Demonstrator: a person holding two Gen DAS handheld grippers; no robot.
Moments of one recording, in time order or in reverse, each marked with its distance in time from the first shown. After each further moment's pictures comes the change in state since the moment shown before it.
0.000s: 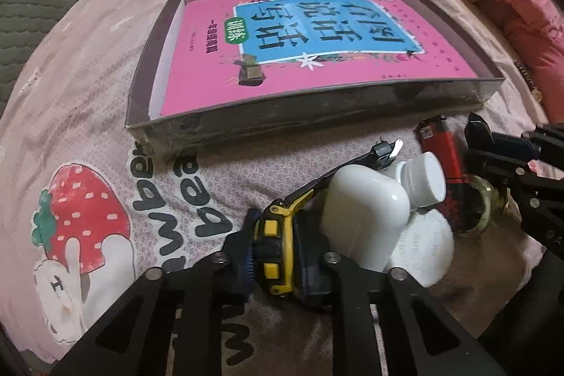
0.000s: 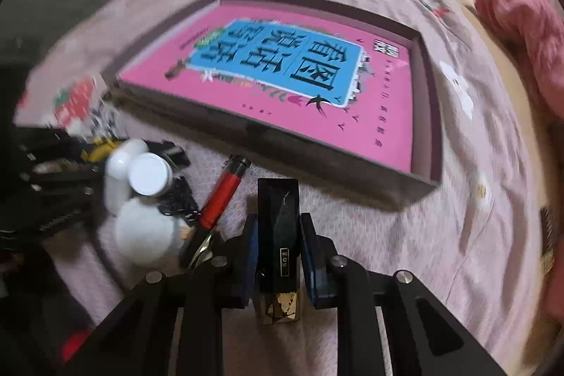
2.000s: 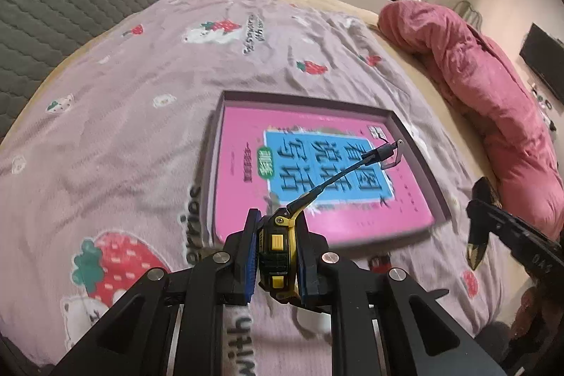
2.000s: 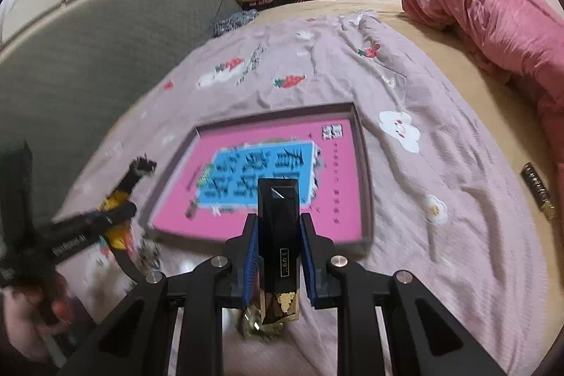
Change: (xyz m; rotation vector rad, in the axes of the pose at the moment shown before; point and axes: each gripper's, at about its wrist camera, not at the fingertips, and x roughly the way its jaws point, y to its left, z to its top) left arm -0.098 0.052 0.046 -0.214 -0.285 -0.080; right arm -0.085 -0.037 0.037 0.319 -0.321 0.053
